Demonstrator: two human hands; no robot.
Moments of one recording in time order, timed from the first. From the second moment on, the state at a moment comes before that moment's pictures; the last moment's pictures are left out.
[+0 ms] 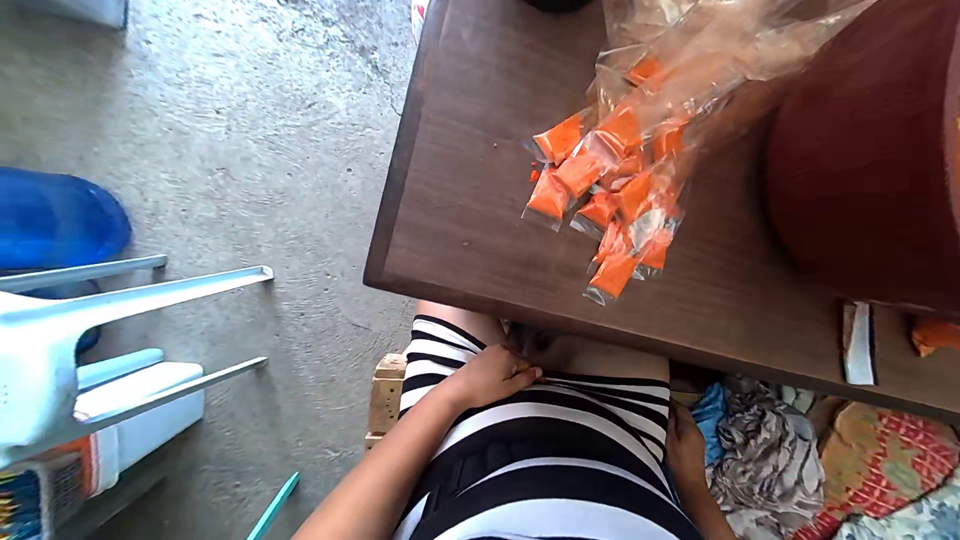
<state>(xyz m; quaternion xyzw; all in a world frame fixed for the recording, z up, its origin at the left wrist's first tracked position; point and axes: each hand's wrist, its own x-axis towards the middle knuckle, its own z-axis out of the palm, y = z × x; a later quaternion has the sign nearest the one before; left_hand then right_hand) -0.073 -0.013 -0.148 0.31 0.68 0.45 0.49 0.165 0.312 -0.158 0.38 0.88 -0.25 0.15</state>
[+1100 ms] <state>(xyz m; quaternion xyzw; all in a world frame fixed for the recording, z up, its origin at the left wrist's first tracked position) -0.073 -0.018 -0.153 0.30 0.67 0.48 0.47 0.143 0.308 -0.154 0.38 0.87 -0.22 0.21</state>
